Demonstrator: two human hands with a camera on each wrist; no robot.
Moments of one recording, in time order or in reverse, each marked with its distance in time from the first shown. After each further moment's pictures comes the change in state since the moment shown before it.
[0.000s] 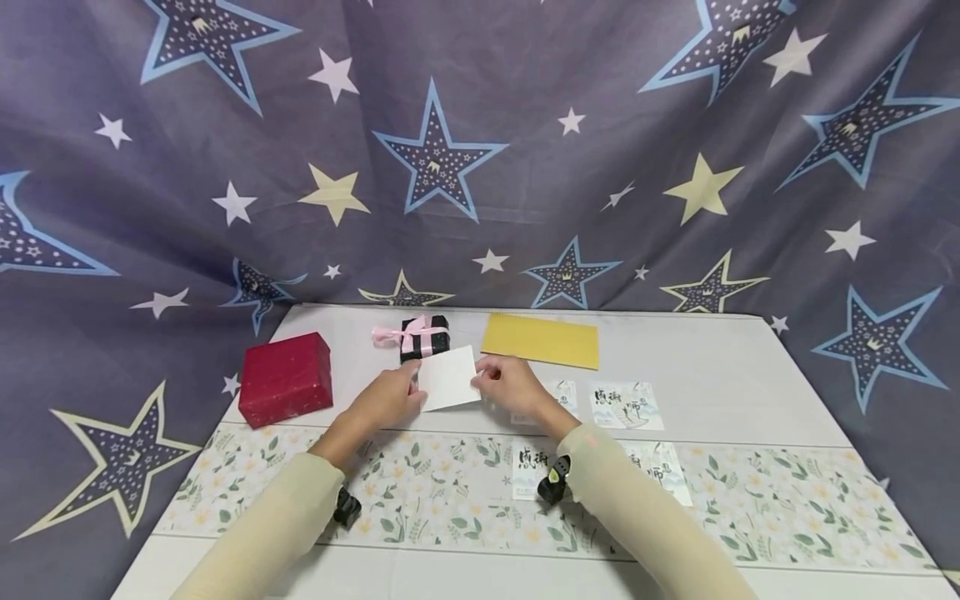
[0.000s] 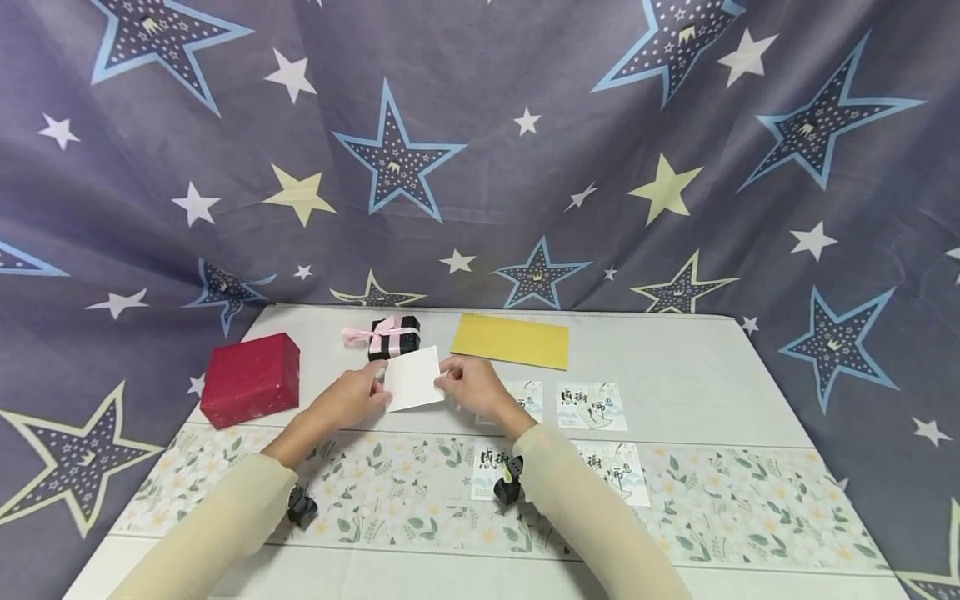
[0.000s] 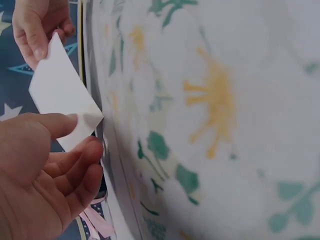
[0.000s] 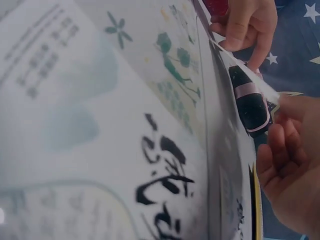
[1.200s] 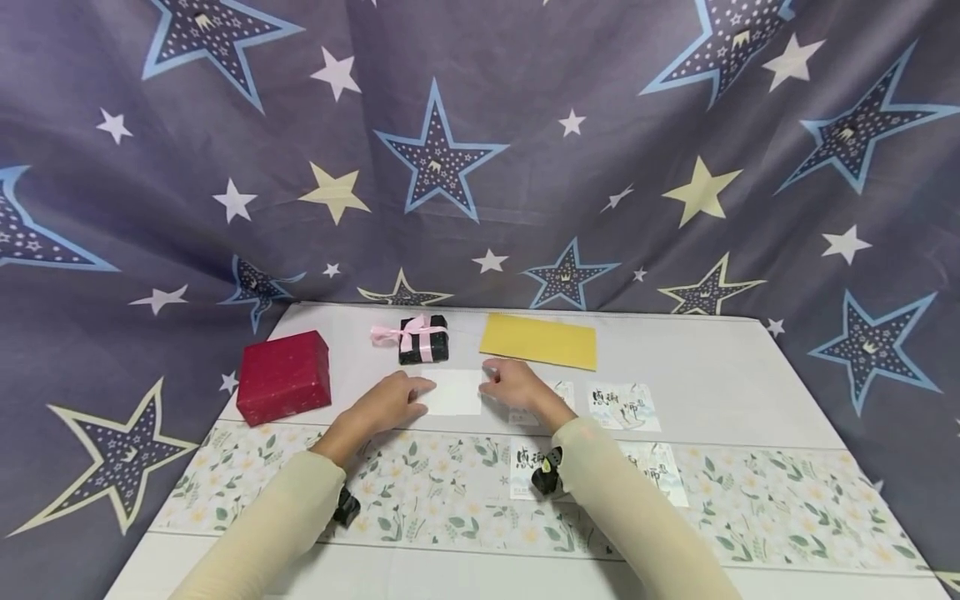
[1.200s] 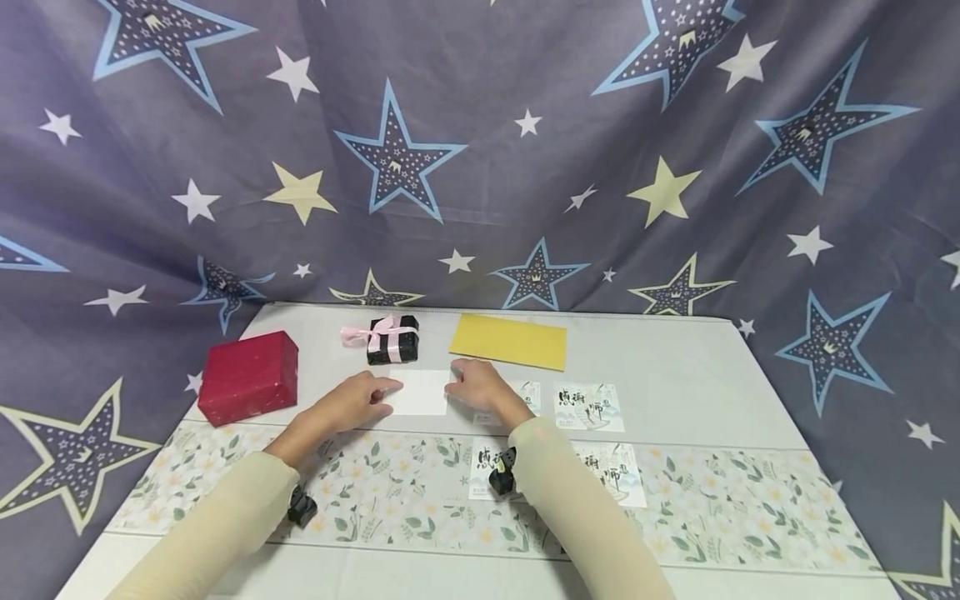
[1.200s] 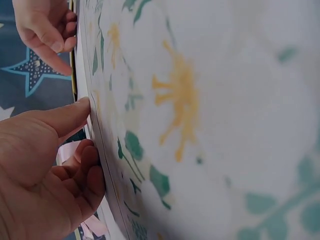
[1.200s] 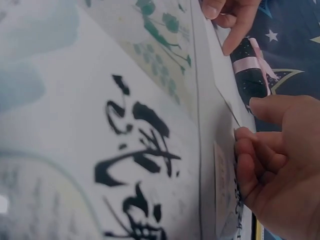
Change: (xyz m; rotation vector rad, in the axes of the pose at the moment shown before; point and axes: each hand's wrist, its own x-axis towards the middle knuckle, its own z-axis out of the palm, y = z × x) left_hand -0.001 -0.009 0.010 0.028 -0.109 0.065; right_hand 0.007 0.008 -0.008 -0.197 -0.179 0.101
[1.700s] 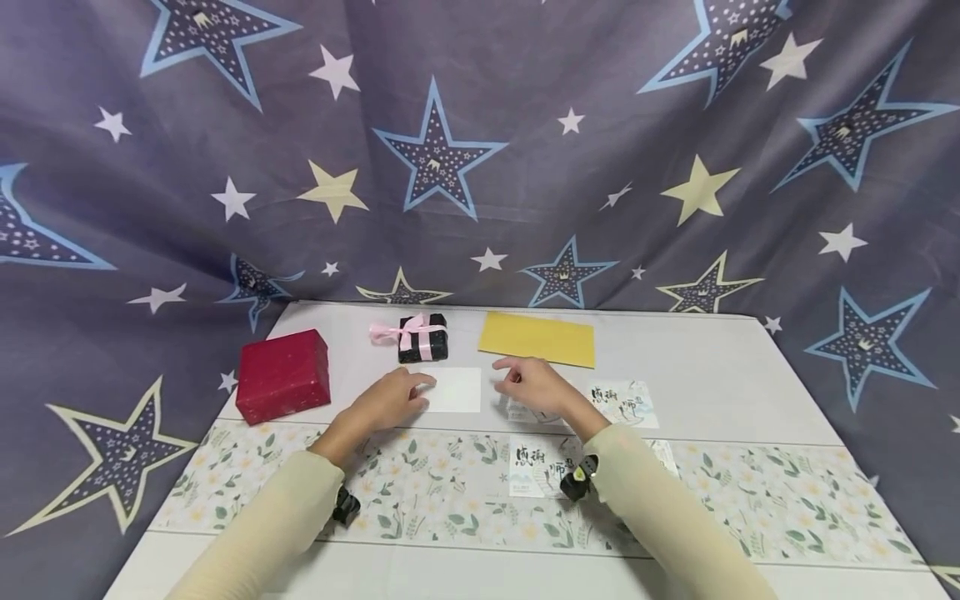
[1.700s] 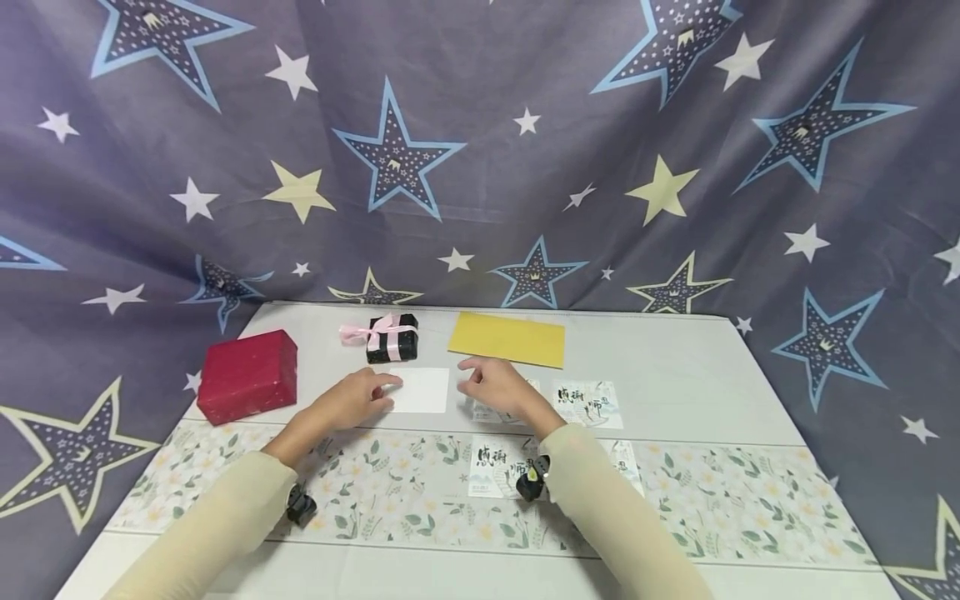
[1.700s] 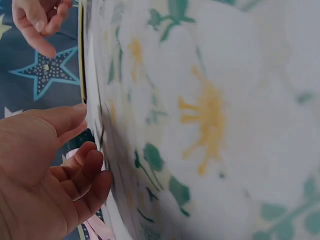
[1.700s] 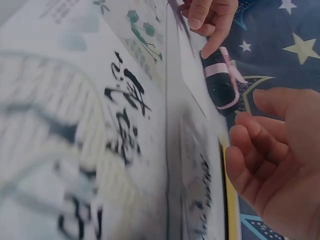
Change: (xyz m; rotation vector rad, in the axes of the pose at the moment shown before) left_hand -0.003 0.008 -0.007 0.034 0.013 0.032; right_hand -0.033 0.010 -0.027 0.046 0.019 -0.117
